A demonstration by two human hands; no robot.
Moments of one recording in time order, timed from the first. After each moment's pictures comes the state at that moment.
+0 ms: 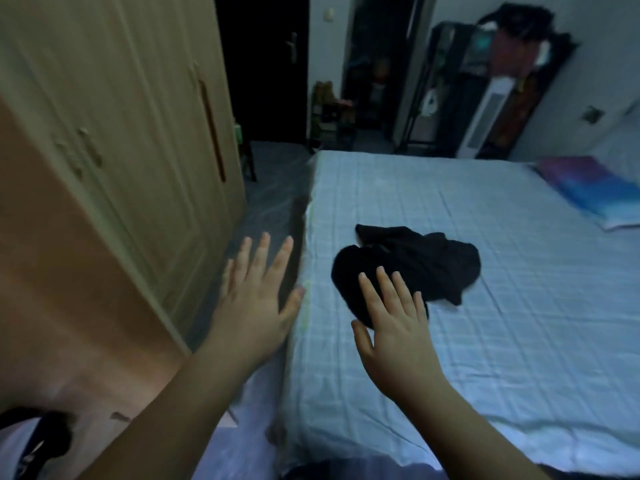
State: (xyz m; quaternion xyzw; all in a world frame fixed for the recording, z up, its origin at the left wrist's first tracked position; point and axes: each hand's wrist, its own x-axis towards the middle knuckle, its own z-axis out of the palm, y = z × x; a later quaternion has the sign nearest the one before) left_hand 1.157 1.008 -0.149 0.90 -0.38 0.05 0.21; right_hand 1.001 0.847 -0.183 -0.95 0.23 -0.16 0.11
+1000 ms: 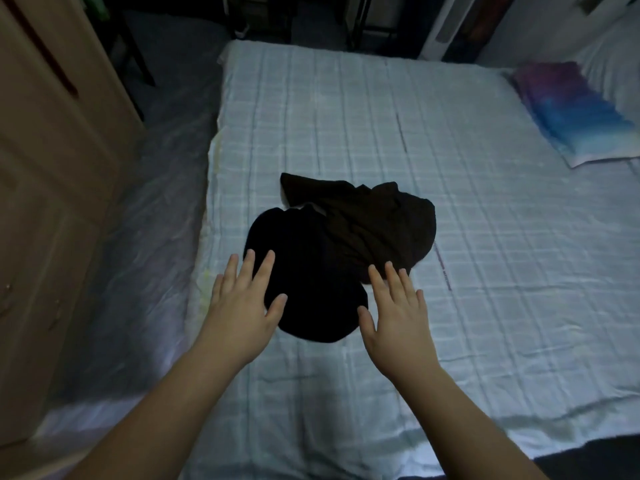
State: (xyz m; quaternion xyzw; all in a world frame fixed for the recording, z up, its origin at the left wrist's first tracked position) left_hand 1.265 0.679 -0.323 0.88 -0.40 -0.17 0.18; right_hand 1.072 0.518 -0.315 -0.92 0.37 -0.04 0.13
